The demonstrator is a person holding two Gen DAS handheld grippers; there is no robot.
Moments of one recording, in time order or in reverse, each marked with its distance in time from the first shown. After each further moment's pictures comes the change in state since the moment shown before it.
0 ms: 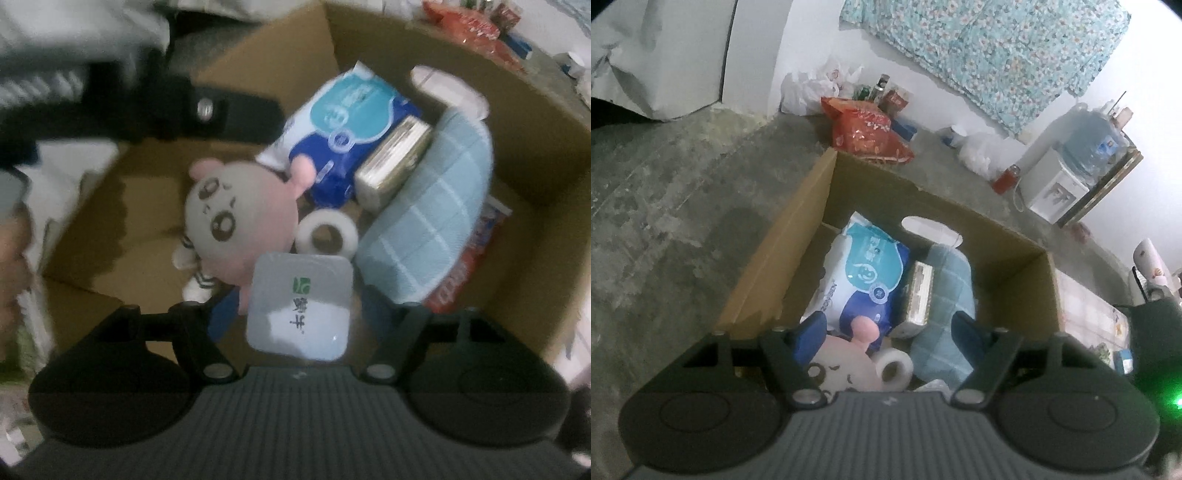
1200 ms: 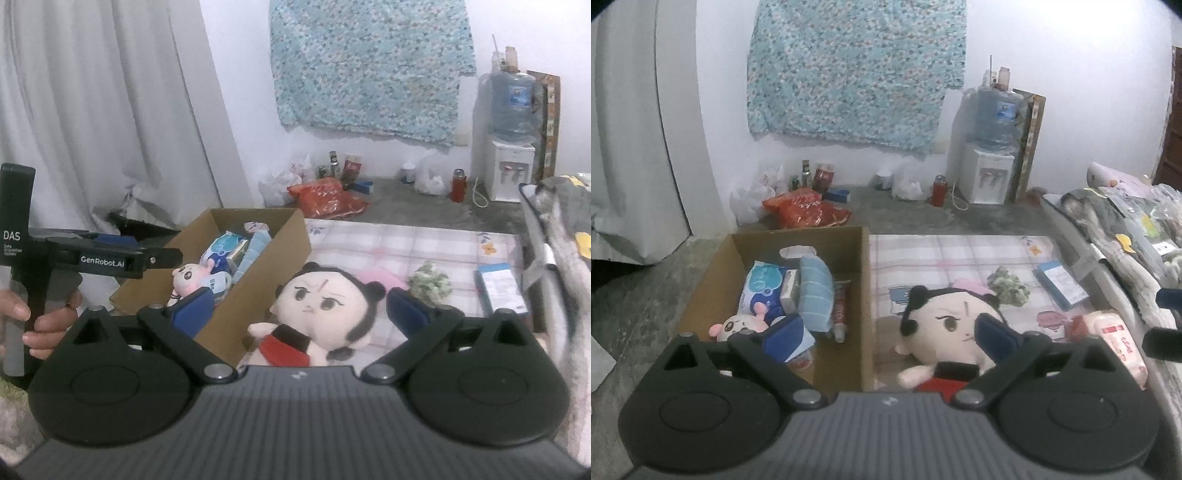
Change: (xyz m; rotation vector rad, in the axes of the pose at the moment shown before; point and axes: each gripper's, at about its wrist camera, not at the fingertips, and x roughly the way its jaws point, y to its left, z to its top) left arm -0.175 -0.230 -0.179 0.451 -0.230 0.072; right arm -0.337 -0.033 -0.375 0.255 -0.733 -0.233
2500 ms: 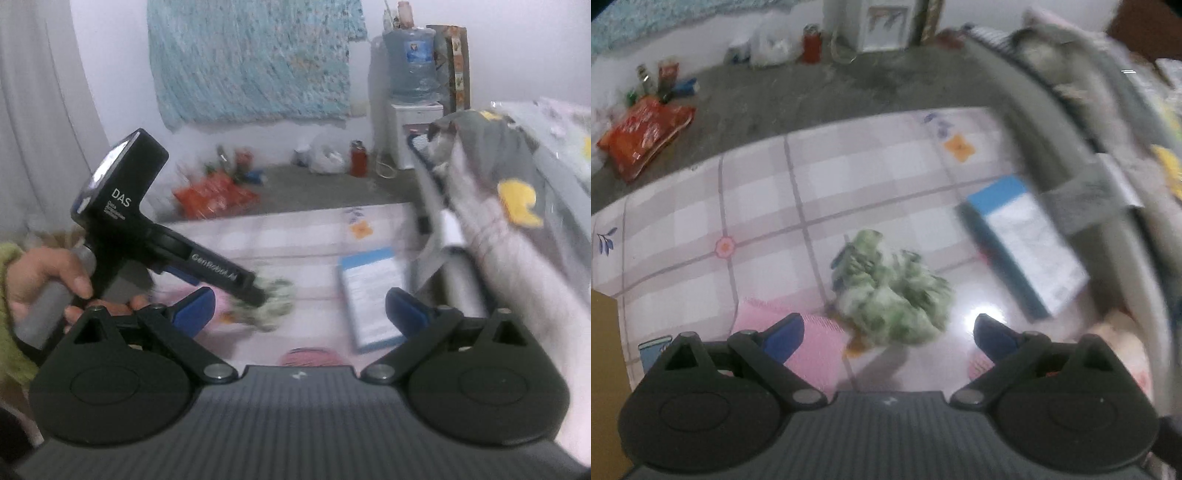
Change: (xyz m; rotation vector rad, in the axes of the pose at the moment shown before) left arm 0.362 -0.213 0.061 0.204 0.532 -0.265; right arm 0.163 -0.237 -0.017 0.136 0.043 -0.264
